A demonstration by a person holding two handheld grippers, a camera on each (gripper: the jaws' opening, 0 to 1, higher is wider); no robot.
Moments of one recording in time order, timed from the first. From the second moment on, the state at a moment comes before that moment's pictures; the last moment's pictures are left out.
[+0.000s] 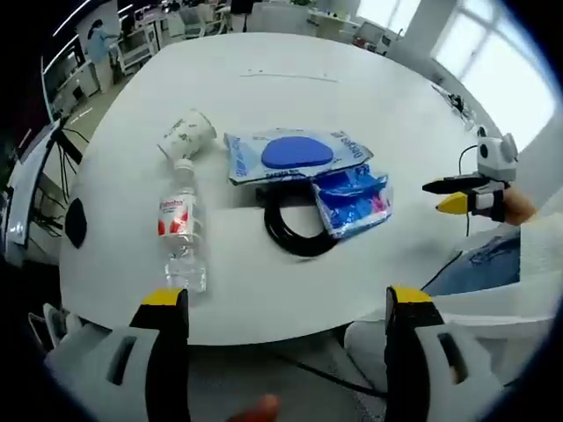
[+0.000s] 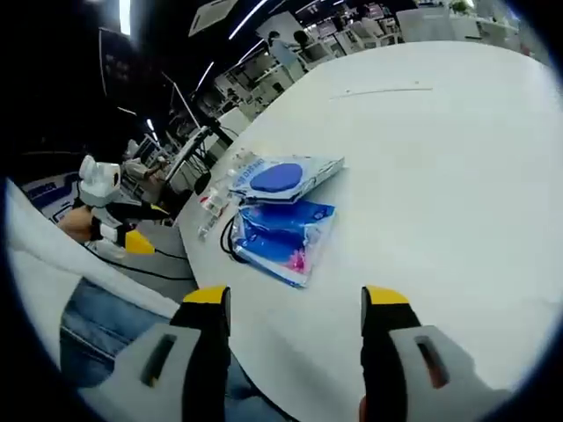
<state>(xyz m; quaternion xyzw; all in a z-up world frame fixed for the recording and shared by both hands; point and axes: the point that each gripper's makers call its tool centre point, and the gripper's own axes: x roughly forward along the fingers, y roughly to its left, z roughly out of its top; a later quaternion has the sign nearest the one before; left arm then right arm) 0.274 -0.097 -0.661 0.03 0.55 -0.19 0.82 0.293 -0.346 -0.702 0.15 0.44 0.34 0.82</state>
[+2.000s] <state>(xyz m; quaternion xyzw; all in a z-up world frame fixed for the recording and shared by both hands) 0.272 -0.095 -0.664 0.03 0.55 -0.18 0.81 0.289 -0.357 -0.706 0.20 0.45 0.33 0.81</state>
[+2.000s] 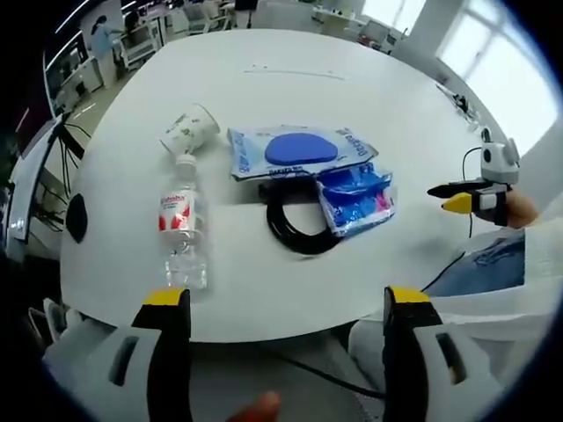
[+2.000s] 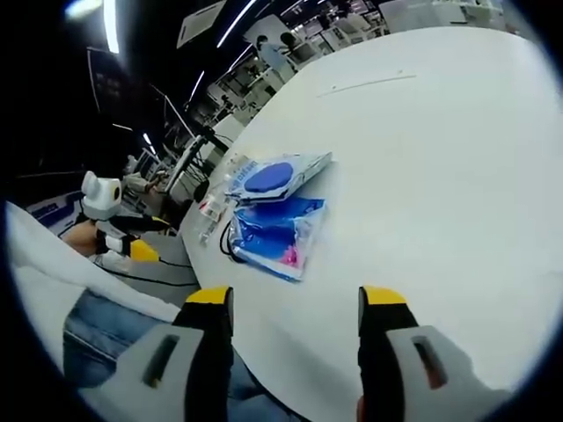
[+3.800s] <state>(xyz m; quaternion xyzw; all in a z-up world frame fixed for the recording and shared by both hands) 0.314 -0.121 -0.684 -0.04 0.48 -0.19 0.86 0.305 -0.353 -0.702 0.17 0.43 0.31 0.83</state>
